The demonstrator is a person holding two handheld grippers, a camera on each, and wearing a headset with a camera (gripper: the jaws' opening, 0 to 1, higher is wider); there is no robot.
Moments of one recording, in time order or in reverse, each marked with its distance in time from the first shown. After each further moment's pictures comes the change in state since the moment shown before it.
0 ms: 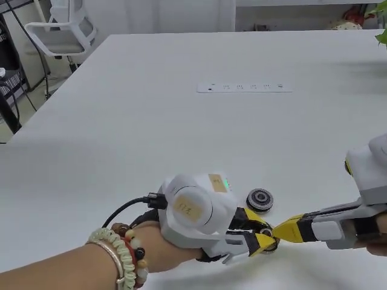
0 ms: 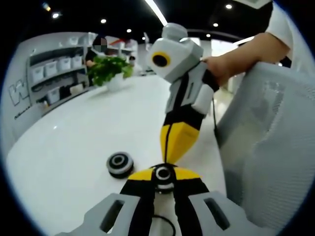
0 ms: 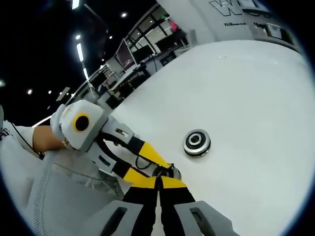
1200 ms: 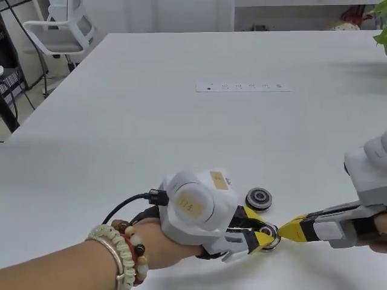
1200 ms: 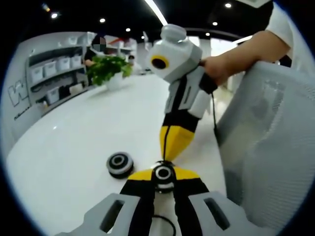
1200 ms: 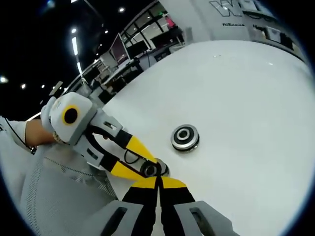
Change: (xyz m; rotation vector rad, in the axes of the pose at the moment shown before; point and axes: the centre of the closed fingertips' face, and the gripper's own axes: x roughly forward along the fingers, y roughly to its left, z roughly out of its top) left arm 0.000 0.000 0.000 0.005 0.010 -0.003; right arm 0.002 -0.015 -0.006 -0.026 0.046 -0.077
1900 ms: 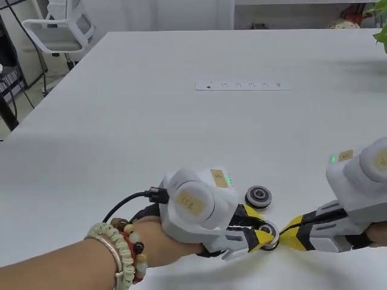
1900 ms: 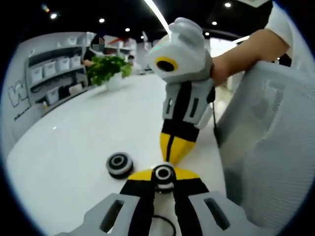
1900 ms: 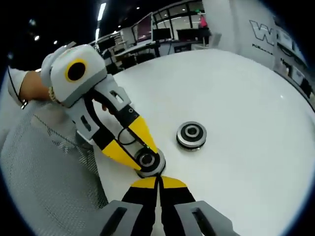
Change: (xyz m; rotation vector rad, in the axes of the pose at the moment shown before) left arm 0.001 0.000 0.000 0.004 0.005 -0.003; right arm 0.004 -0.015 -0.015 -0.240 0.099 -0.071
